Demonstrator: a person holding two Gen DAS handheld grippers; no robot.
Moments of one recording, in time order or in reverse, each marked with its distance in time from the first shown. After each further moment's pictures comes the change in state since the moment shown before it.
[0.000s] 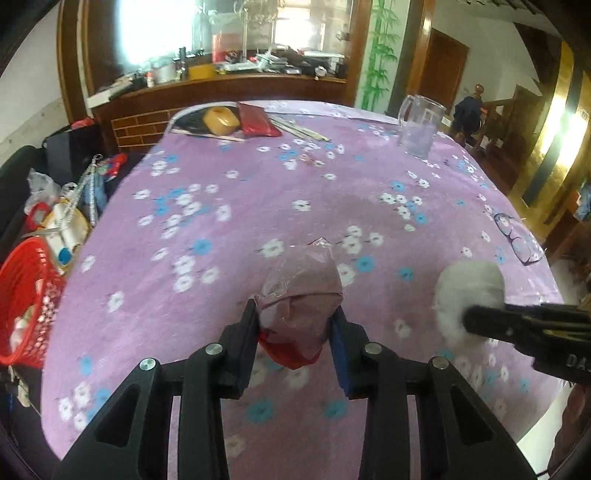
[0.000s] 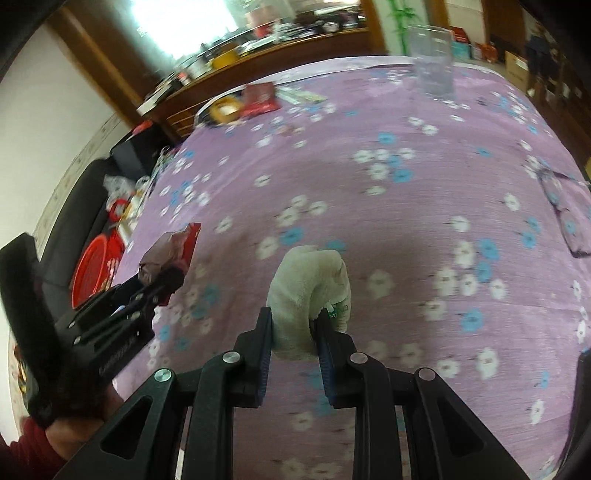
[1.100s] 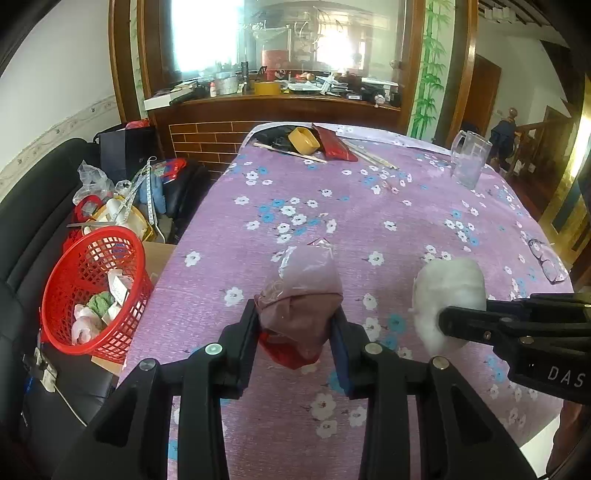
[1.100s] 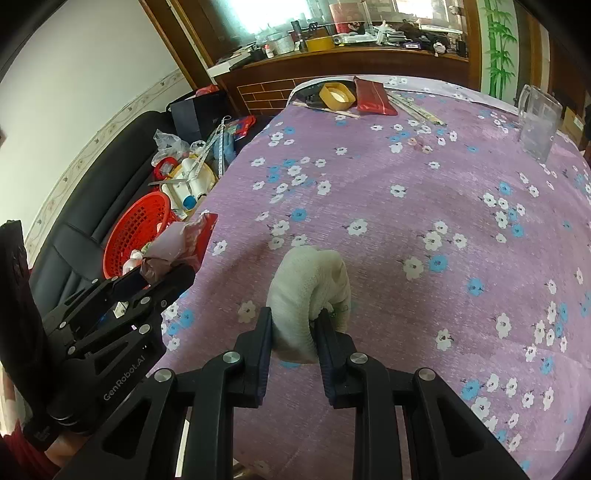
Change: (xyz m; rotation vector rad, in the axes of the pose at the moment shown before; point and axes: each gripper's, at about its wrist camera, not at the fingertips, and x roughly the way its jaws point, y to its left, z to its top) left arm -0.054 0.089 -0.014 -0.074 -0.068 0.134; right arm 0.029 0.138 0.003 -0.223 0.023 0.075
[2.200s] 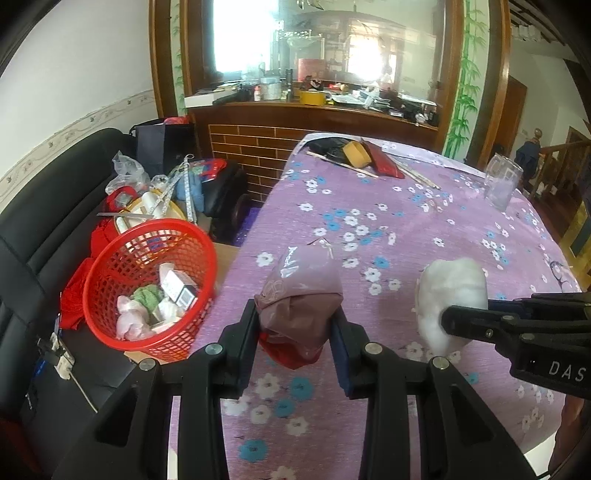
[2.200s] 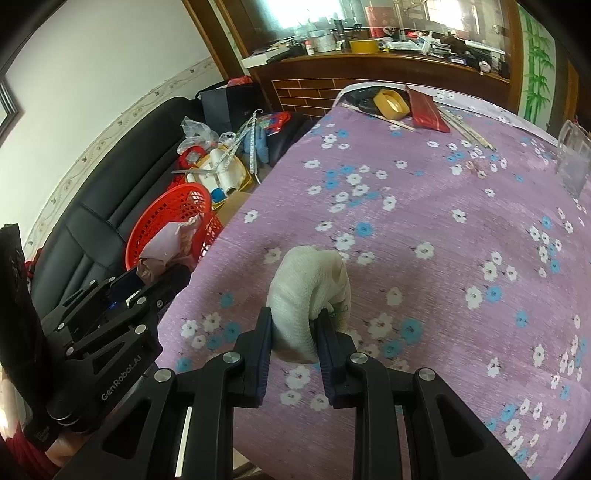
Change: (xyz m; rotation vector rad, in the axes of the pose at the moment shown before) left arm -0.021 0.072 -0.005 -0.080 -0.034 0.084; right arm 0.024 0.066 0.017 -0.094 0.008 0.052
